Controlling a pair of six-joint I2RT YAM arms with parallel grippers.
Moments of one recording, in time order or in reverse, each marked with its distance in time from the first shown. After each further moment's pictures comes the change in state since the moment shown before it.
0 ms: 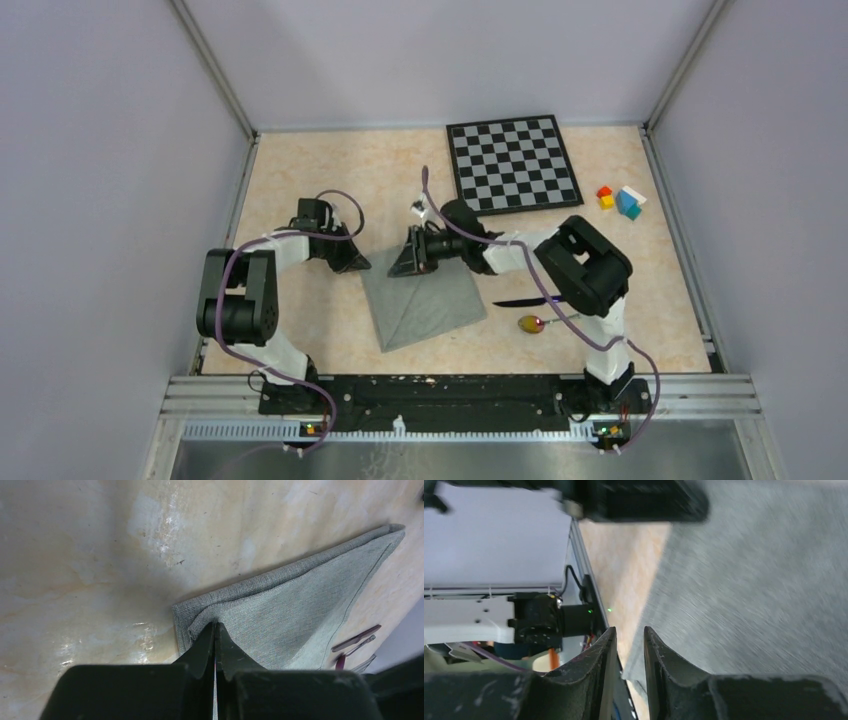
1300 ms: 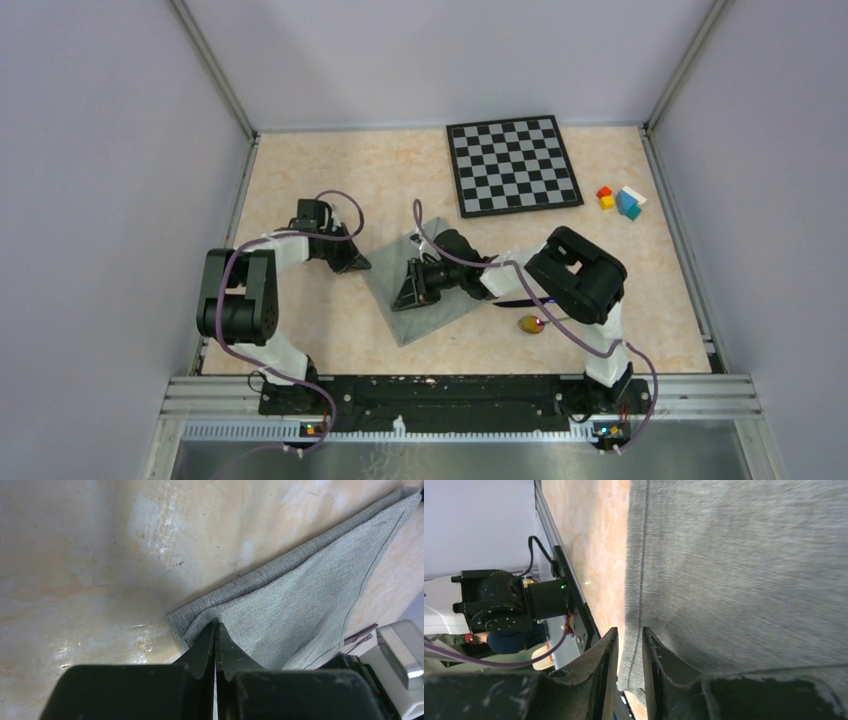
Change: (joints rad) left arm 0.006 0.004 -0.004 0.011 0.012 -0.001; right arm 0.130 0.011 -0.180 0.037 0.076 0.046
